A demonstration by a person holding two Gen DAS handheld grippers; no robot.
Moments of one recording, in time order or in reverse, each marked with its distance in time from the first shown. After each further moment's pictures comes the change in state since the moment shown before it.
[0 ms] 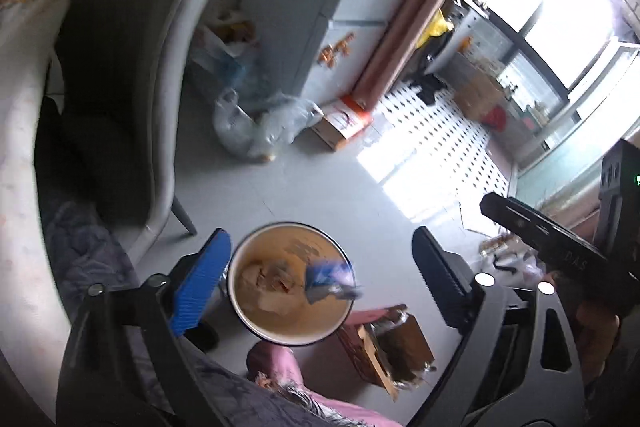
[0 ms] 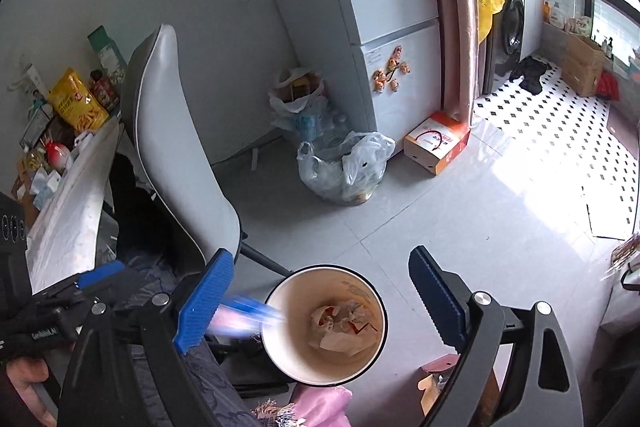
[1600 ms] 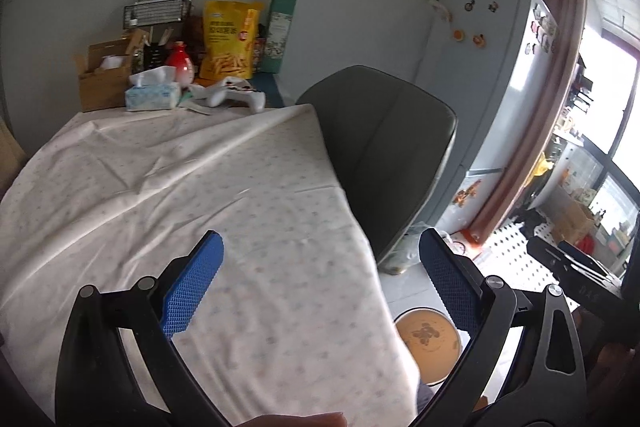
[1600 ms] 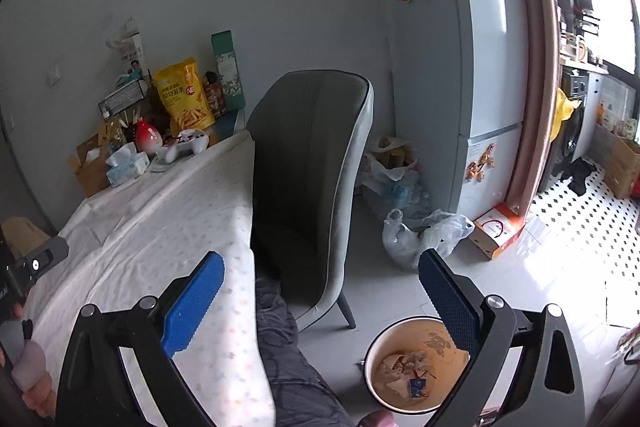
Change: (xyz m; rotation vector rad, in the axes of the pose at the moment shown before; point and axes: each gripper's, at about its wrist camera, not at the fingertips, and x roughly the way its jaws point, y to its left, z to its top) left arm -0.292 0.128 -0.078 -0.203 -0.482 0.433; right arm -0.105 0.244 -0.037 -0.257 -0.230 0.128
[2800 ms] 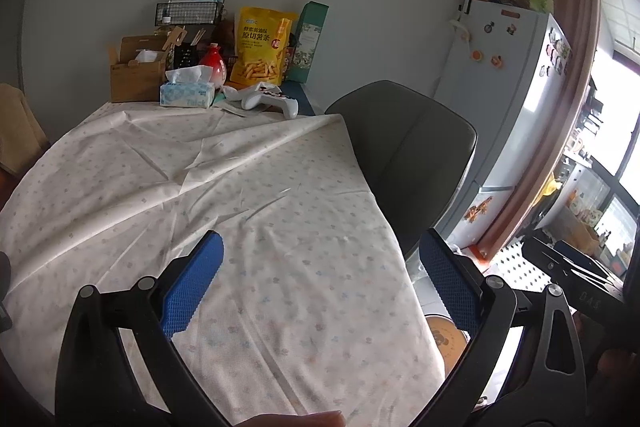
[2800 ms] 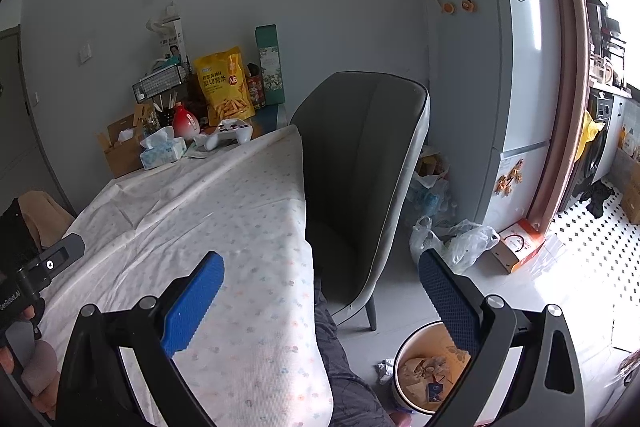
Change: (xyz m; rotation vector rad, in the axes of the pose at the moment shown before) left arm -0.028 0.044 -0.012 -0.062 -0.045 0.029; right arm -0.008 0.062 -0.008 -0.086 0.001 0.081
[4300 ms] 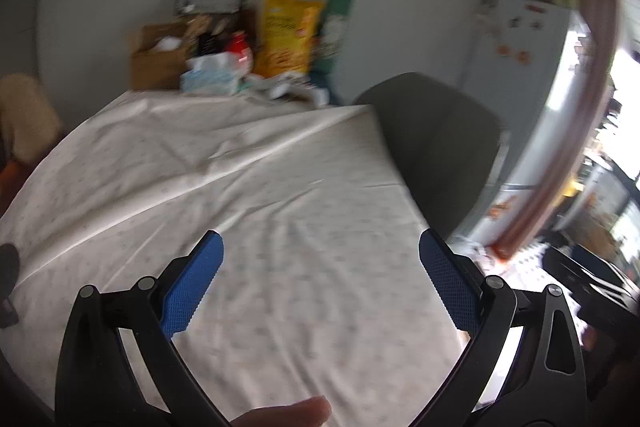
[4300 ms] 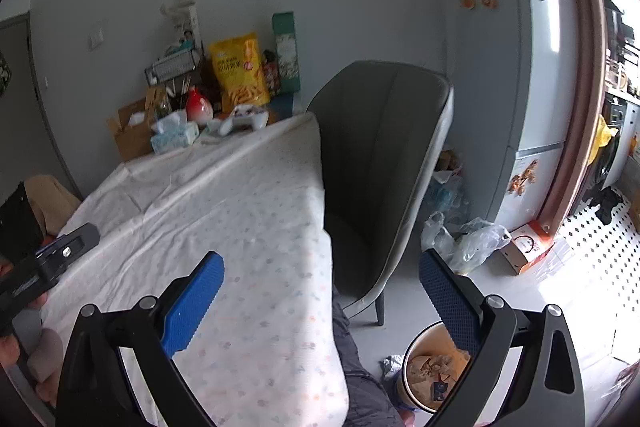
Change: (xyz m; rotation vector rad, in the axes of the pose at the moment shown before) left arm 0.027 0.025 -0.003 -0.042 0.046 0.116; right arm 0.021 0.021 -0.006 -0.048 0.044 0.038
